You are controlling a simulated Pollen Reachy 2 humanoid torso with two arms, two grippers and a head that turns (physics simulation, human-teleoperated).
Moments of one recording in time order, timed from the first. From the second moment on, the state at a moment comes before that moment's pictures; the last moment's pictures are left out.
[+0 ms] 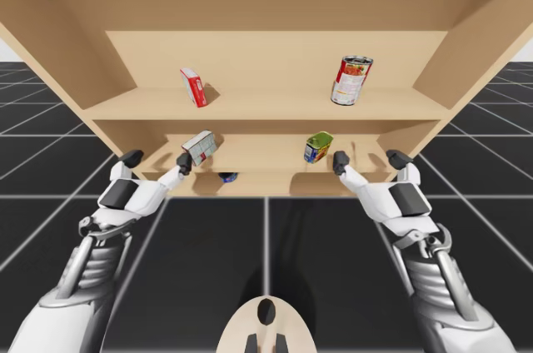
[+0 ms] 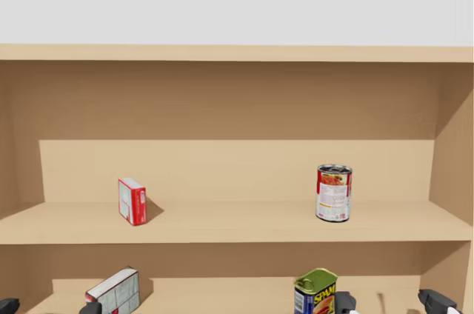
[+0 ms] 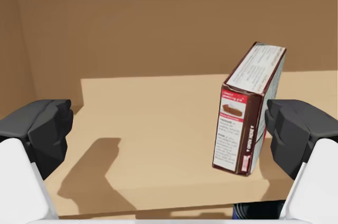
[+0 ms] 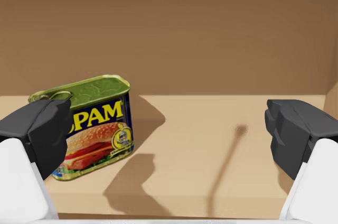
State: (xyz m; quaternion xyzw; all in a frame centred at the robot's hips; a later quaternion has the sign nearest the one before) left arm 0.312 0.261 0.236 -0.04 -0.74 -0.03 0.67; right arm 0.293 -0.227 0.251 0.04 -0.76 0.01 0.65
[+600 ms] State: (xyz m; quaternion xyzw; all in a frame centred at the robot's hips) left arm 0.311 0.260 0.235 -0.04 -0.75 -0.03 0.66; right arm 0.289 -0.226 0.253 0.03 -0.76 0.02 0.65
